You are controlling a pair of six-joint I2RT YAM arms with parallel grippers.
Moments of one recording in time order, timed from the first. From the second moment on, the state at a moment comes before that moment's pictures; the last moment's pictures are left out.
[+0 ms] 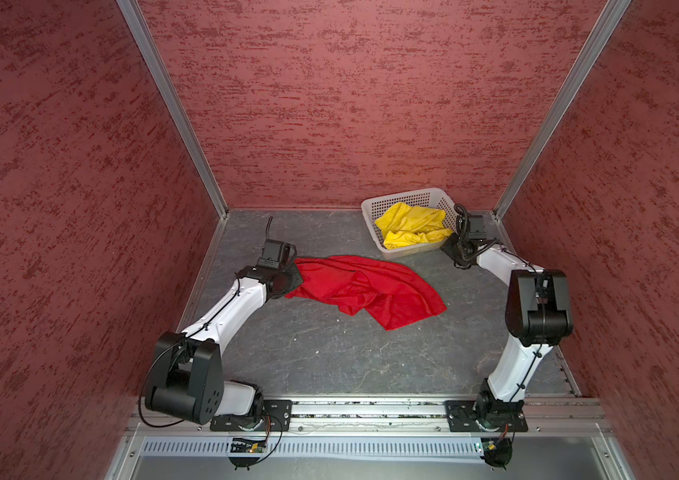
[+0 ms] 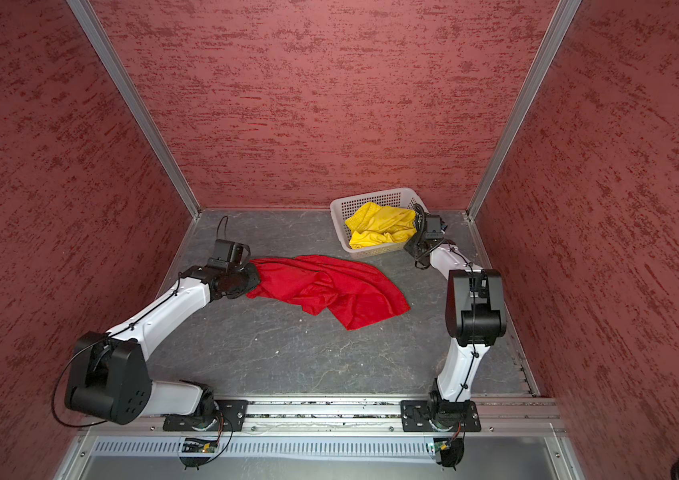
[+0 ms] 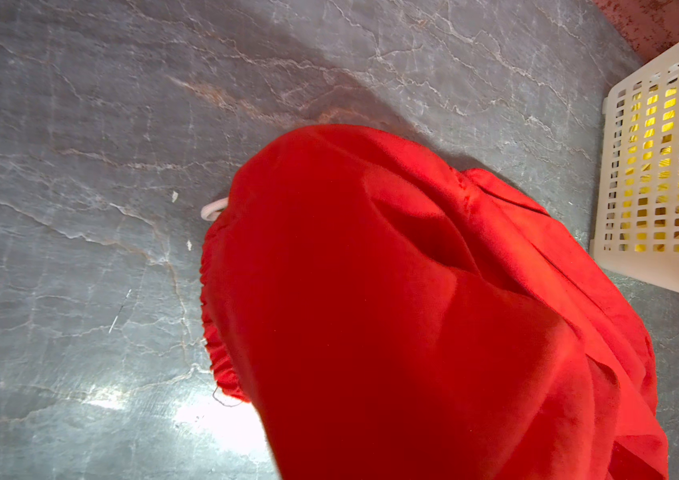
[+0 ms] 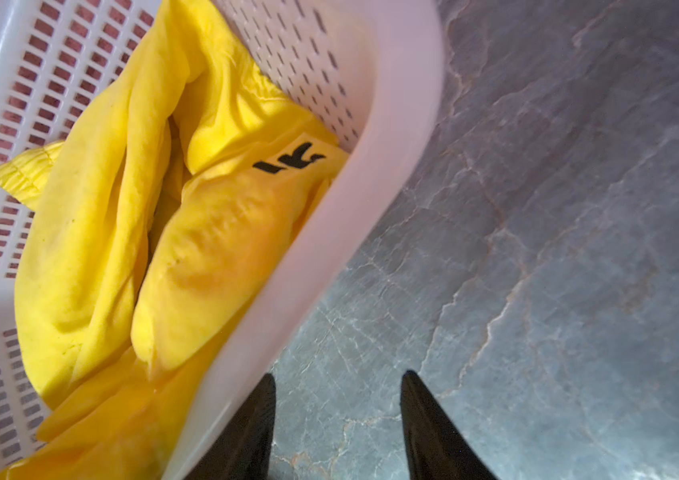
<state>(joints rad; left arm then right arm) -0.22 1.39 0.95 -0.55 0.02 -0.70 -0.02 1.88 1.30 -0.28 -0.04 0.76</state>
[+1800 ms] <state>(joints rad) -0.21 1.44 0.94 -0.49 0.09 -0.69 -0.34 1.54 1.02 -0.19 0.11 0.96</state>
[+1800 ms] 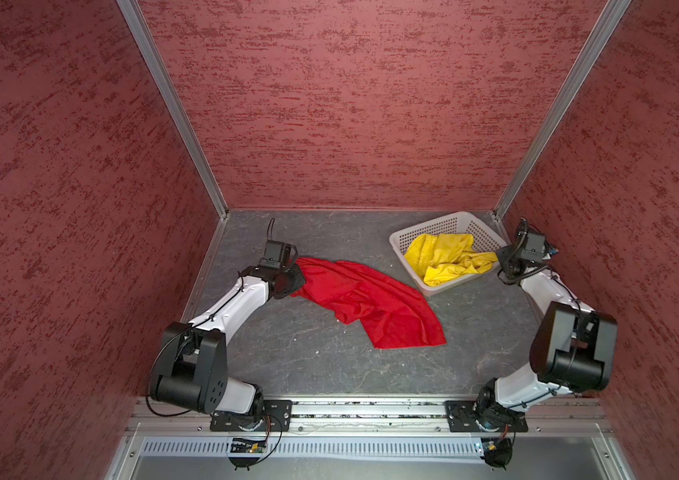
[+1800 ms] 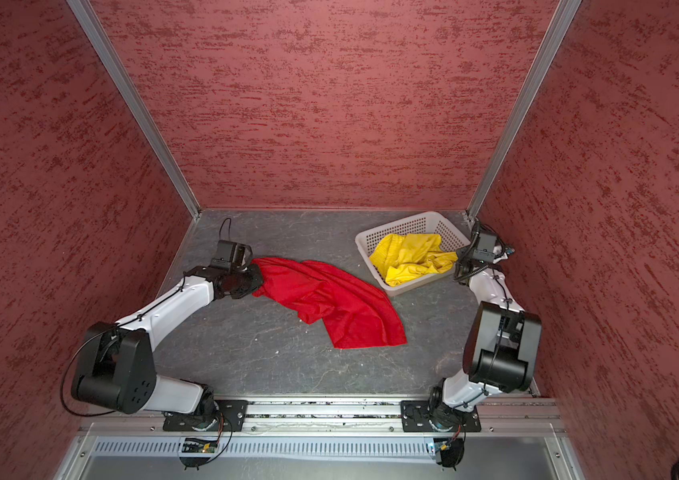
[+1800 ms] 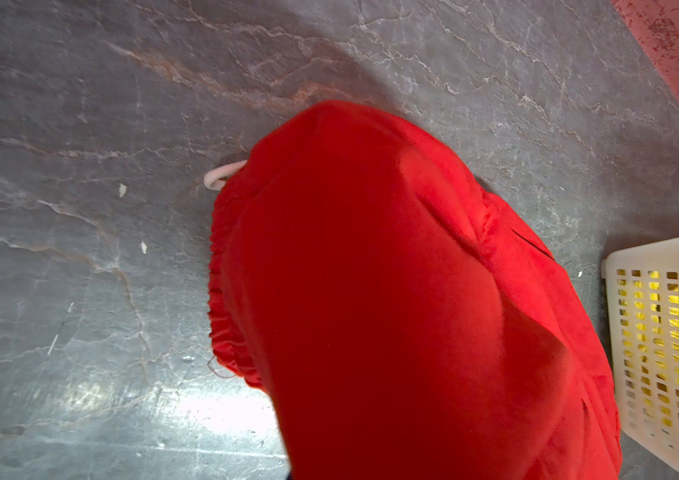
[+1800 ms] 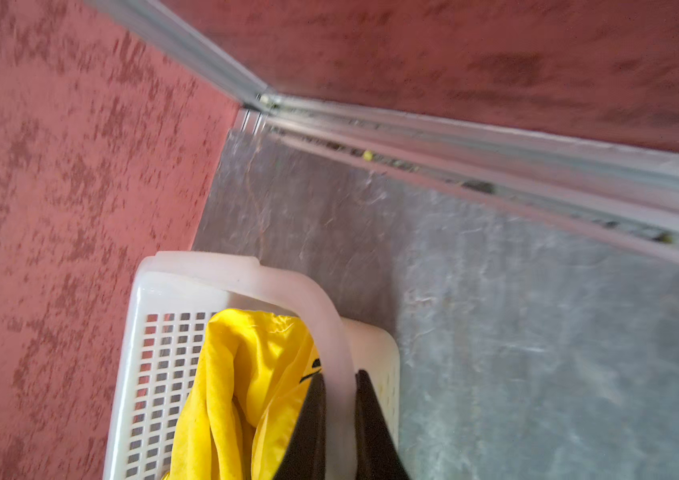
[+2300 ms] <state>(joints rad) -0.21 1.41 0.94 -0.50 0.10 -0.69 -0.38 1.50 0.85 -0.15 0.20 1.00</state>
